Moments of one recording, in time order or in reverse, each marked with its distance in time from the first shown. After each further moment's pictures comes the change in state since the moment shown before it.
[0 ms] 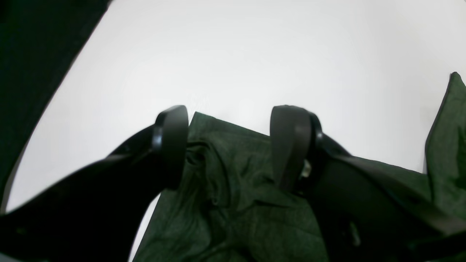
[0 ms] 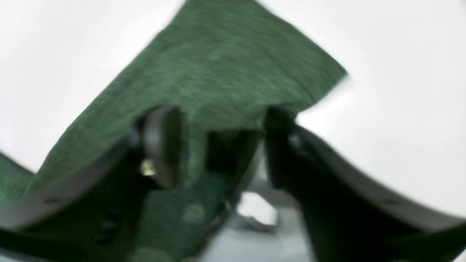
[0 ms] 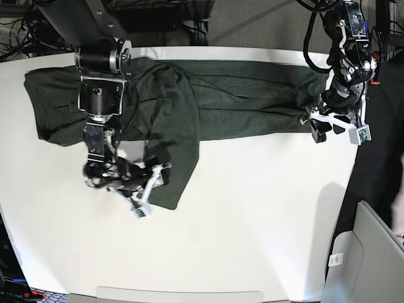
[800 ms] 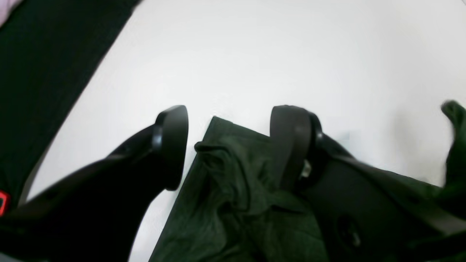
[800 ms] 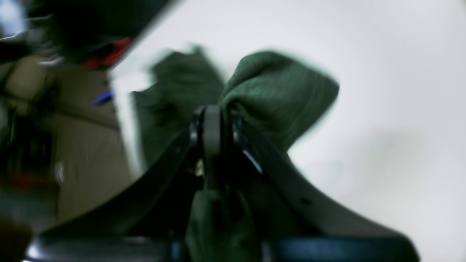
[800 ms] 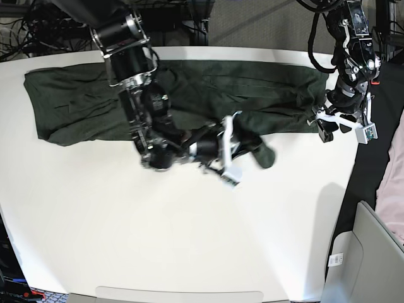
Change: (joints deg) left arm 0.2 0.0 -2.2 0.0 0.0 0.0 0.0; right arm -11.0 -4.6 -24.4 26.4 41.6 3.5 -16.7
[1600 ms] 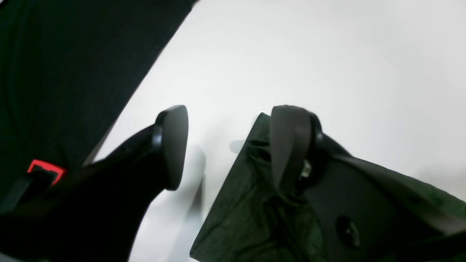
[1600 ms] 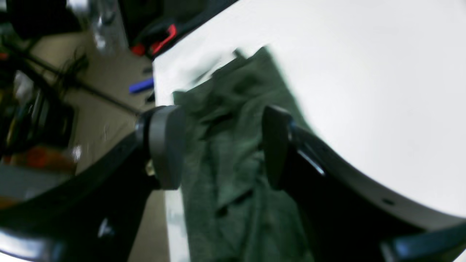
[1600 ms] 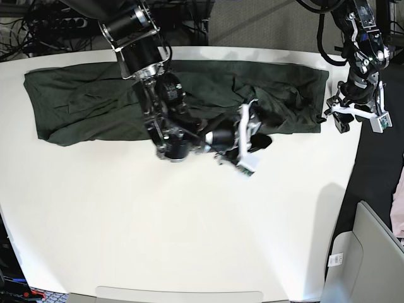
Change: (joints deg) left arm 2.9 0.1 -6.4 0.0 0.0 0.0 0.0; right arm -2.0 -0.7 -1.7 1.1 -0.8 -0.2 2.8
